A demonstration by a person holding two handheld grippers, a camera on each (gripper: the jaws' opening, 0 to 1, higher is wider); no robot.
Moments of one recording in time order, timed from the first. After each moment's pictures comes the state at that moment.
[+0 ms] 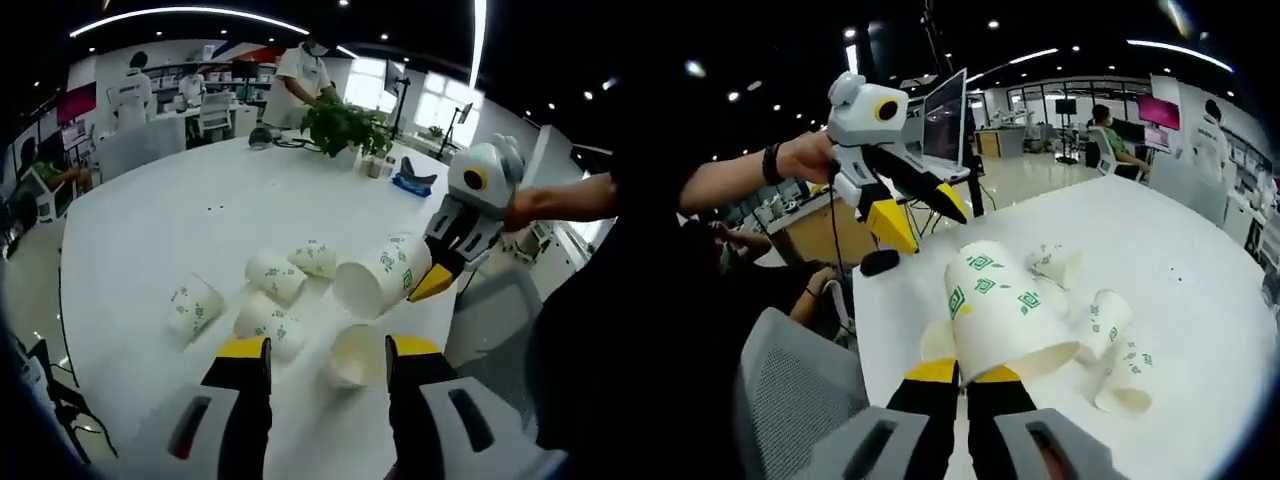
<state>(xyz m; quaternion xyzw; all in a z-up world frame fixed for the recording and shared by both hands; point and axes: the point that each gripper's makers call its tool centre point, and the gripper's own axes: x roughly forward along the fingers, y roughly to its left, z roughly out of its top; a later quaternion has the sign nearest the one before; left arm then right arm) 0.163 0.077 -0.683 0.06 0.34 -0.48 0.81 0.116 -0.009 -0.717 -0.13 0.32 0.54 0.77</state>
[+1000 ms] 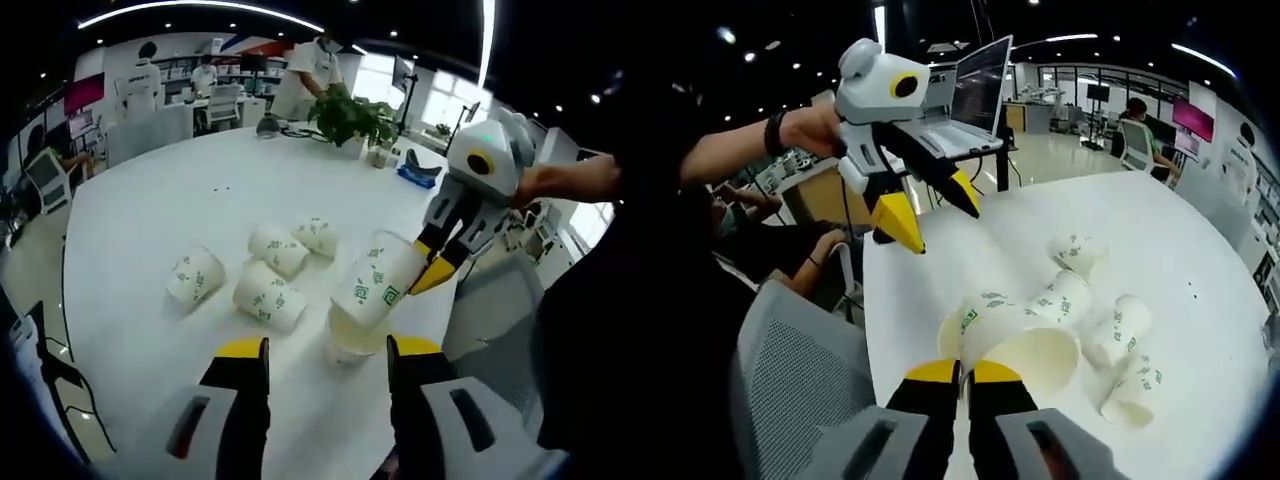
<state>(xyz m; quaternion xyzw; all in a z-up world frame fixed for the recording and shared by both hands) 0.146 0.092 -0.700 0.07 0.35 -0.46 0.81 0.110 0.005 -0.727 -0.19 0.35 0.55 0.74</state>
